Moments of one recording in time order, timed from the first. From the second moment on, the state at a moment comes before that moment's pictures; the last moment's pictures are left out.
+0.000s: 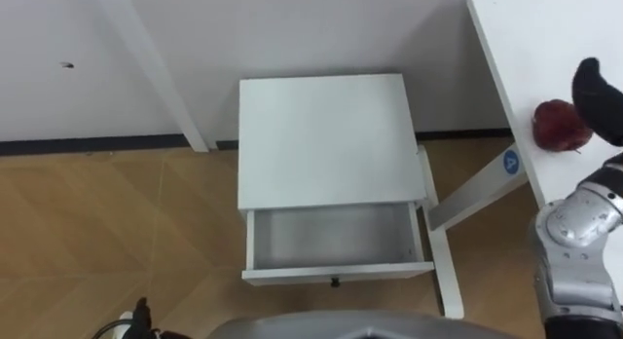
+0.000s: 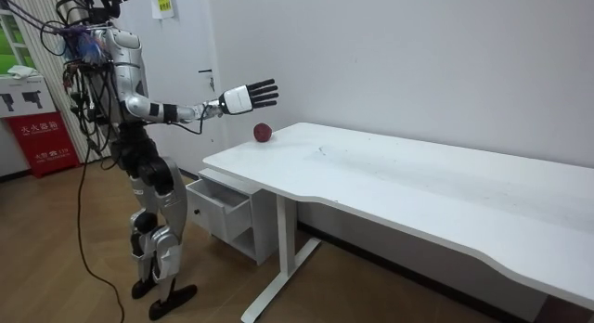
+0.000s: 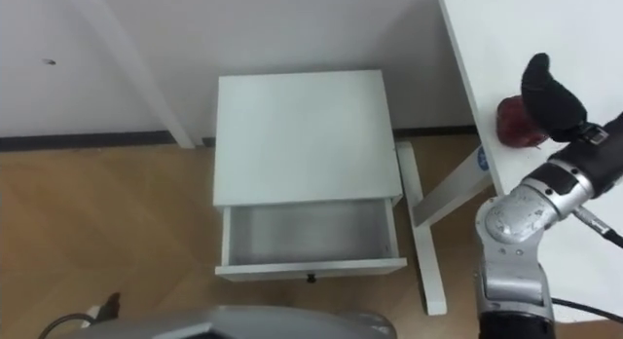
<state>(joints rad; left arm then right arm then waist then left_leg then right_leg) 0.24 0.20 0.05 1.12 0.23 -0.09 0.25 0.19 -0.24 -0.13 0.10 -0.02 -0.31 -0.74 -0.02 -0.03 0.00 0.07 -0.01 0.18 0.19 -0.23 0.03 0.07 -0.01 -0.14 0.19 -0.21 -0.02</state>
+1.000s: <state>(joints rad) 0.27 0.20 0.06 1.09 0.23 -0.08 0.25 0.19 -0.23 -0.15 0.28 0.12 -0.26 -0.54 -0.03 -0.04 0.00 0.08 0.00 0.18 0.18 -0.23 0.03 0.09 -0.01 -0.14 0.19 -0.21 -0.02</state>
